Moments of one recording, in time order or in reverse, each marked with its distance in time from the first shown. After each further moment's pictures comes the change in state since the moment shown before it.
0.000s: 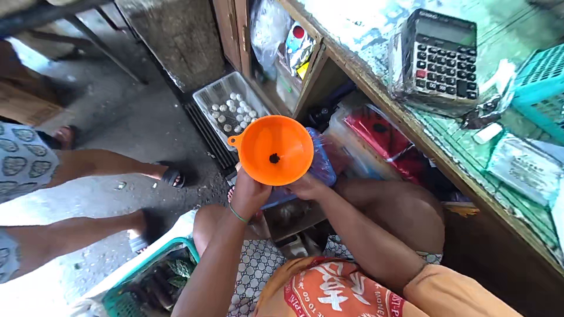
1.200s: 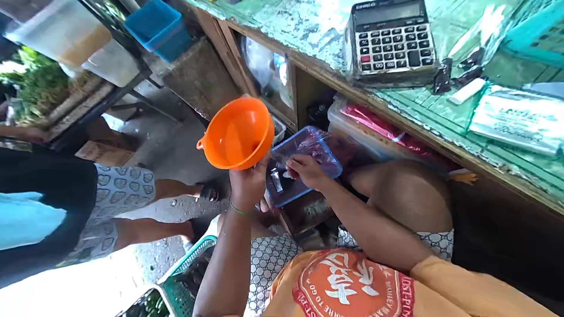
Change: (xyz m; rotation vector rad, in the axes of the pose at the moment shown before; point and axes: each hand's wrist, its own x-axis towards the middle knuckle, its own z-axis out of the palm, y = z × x) left_hand 0.035 0.087 0.018 -0.152 0.098 -0.023; right_hand -0.031 0.014 -0.026 0.294 0.252 -0.098
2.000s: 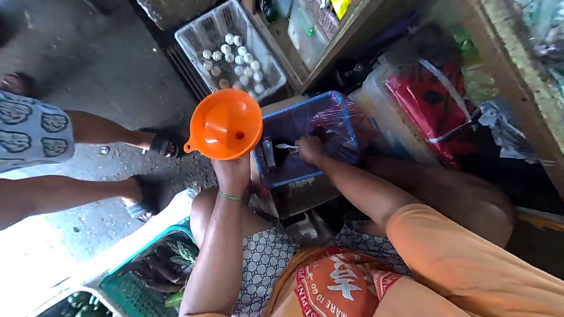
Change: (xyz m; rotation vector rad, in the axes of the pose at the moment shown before) left_hand -0.054 -0.191 -0.060 0.333 0.217 -0.386; right_hand 0.116 0.196 -0.023 -1.372 -0.307 0.402
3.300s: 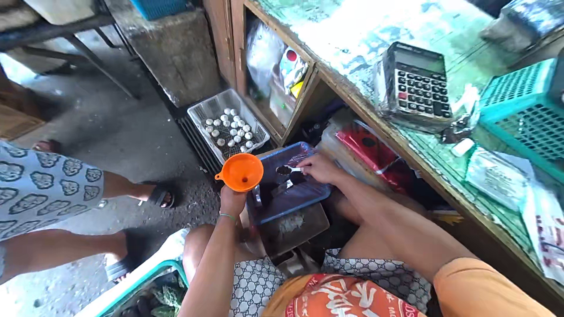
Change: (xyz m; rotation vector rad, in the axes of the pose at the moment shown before) left_hand -0.007 -0.021 0.018 0.086 -0.291 -0.038; right_hand -0.151 -0.004 -0.189 0.442 0.110 -0.054
